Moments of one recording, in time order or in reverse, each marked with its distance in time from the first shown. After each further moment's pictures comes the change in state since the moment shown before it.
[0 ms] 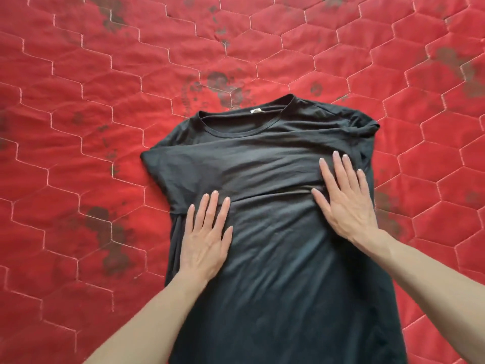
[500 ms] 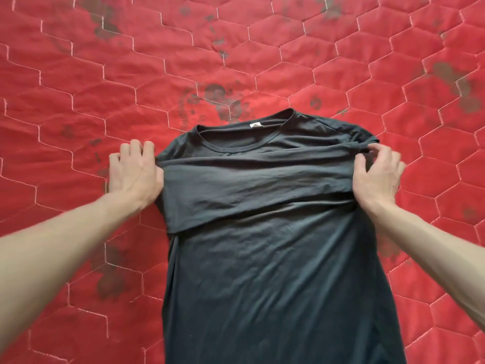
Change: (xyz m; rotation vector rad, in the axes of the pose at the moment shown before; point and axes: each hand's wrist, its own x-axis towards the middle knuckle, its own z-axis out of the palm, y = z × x) left_hand 0.141 -0.132 -0.108 0.175 0.022 -0.239; right_hand 0.083 0.024 -0.045 0.449 0.183 0.628
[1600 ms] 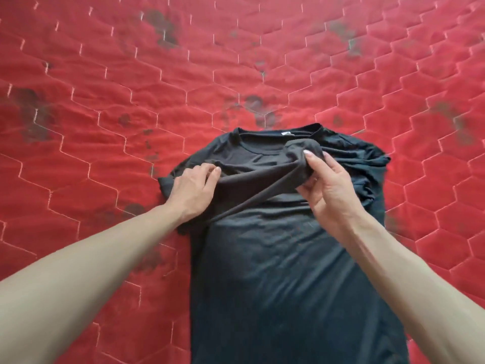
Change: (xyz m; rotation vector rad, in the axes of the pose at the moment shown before) left_hand -0.069 0.004 -0.015 -0.723 -0.219 -0.005; right_hand -0.139 -0.187 -0.033 1.330 -0.616 0.296
